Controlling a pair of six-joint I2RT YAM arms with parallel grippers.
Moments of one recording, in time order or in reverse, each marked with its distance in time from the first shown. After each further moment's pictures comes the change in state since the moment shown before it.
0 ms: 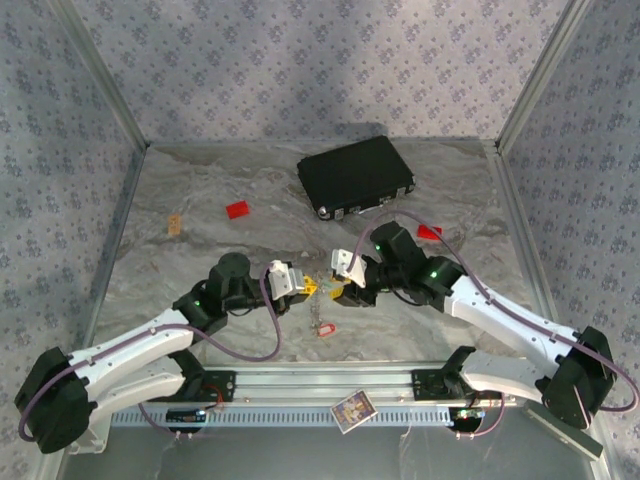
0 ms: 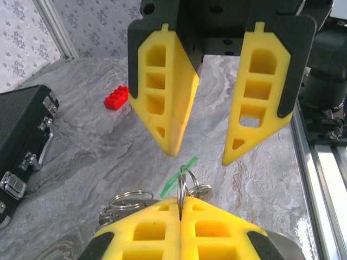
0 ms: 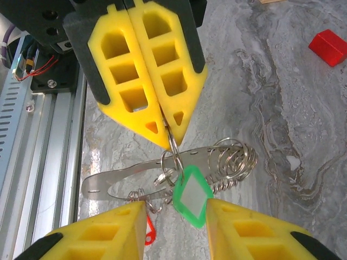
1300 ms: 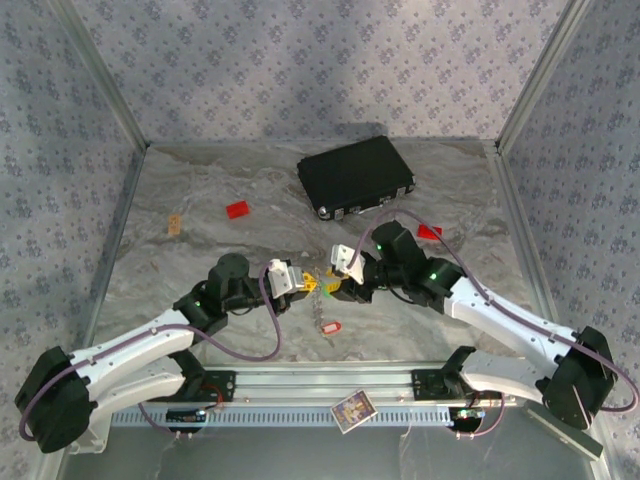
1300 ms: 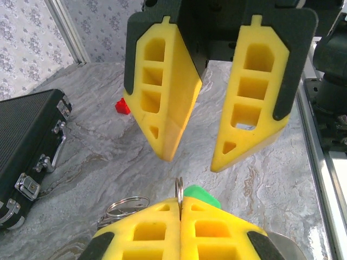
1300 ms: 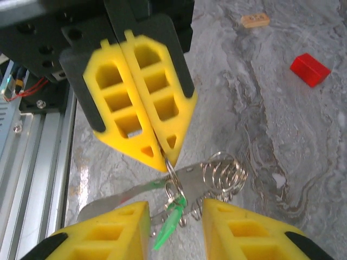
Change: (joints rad) left arm 0.000 0.004 -0.014 0.052 -0.032 -0.006; right arm -0.001 -0.002 -0.027 0.129 -0.005 0.040
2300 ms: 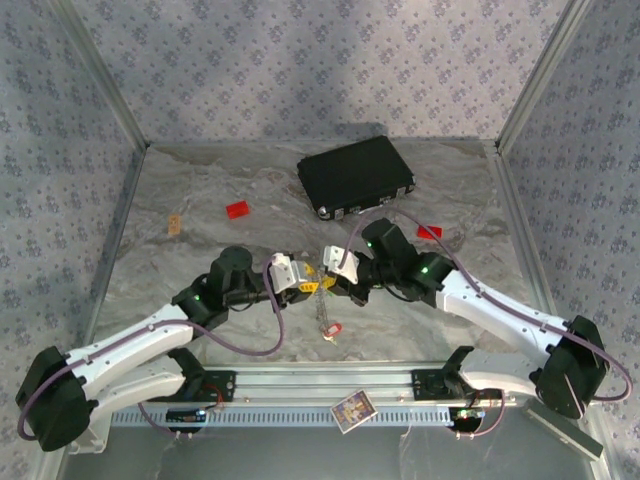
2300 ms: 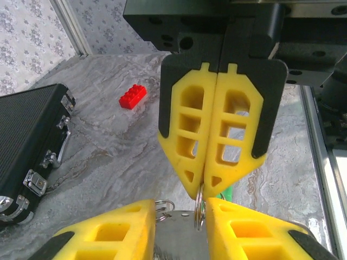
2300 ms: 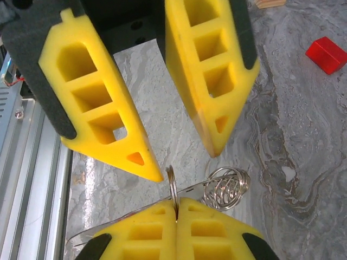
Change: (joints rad) left arm -0.003 0.014 0.095 -0.142 -0.024 0.027; right arm 0.032 0.069 0.074 -0.108 0.039 -0.051
